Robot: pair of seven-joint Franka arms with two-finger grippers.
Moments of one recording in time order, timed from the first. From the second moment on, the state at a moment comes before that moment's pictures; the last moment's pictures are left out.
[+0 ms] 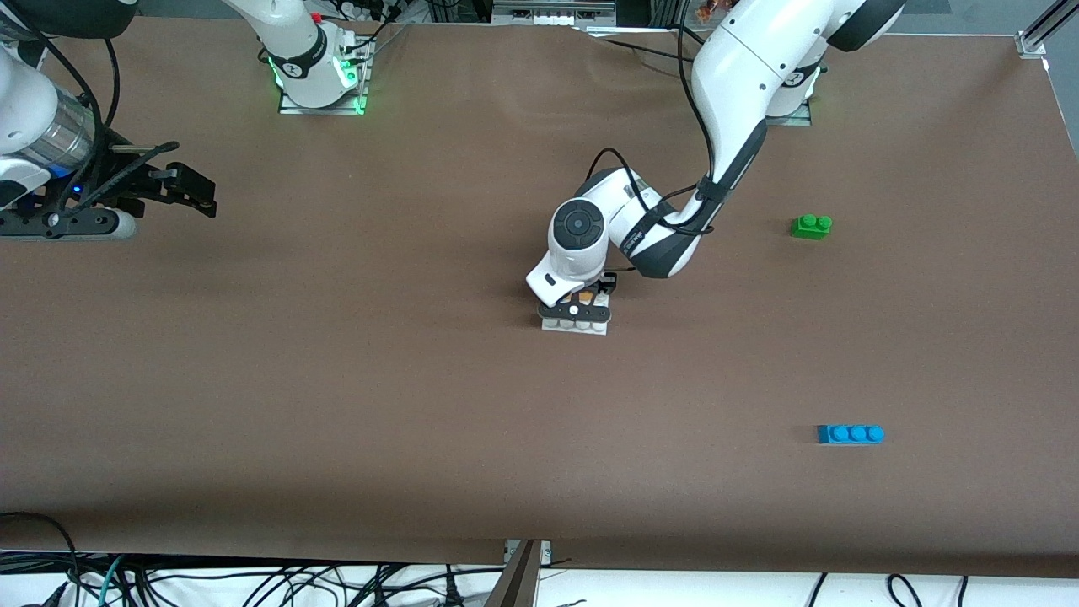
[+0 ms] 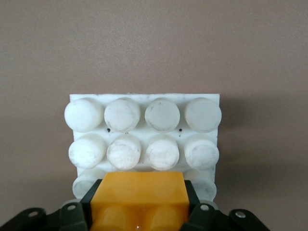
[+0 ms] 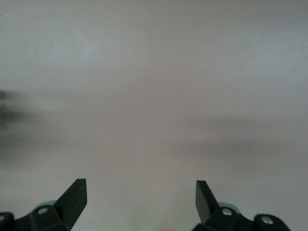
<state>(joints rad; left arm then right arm) -0.47 0.79 -0.29 -1.54 0.20 2.20 -0.75 0.14 0.05 -0.02 -1.60 0.00 1.57 0.10</state>
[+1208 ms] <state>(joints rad) -0.45 0.79 -0.29 -1.54 0.10 2.20 -0.68 0.14 0.05 -0.02 -1.60 0.00 1.57 0.10</state>
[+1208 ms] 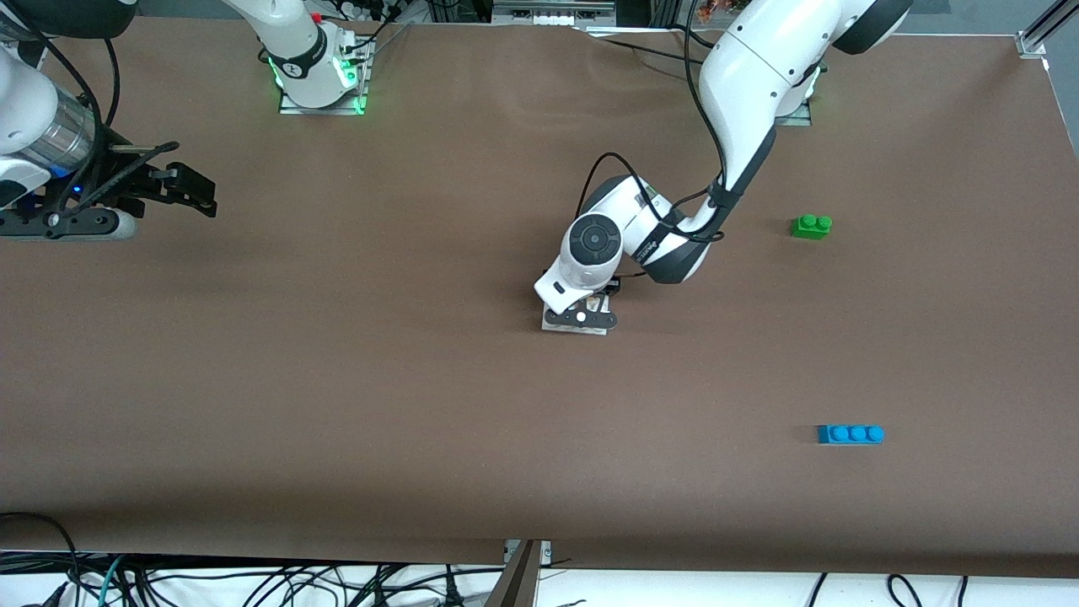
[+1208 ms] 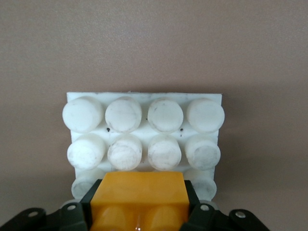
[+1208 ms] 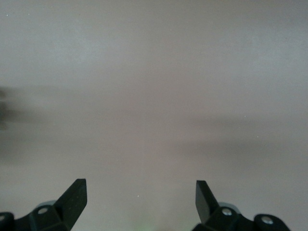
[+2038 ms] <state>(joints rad) -0.45 0.79 -0.29 -1.54 0.10 2.19 -0.67 0.14 0.05 -0.02 -1.60 0.00 1.58 0.10</state>
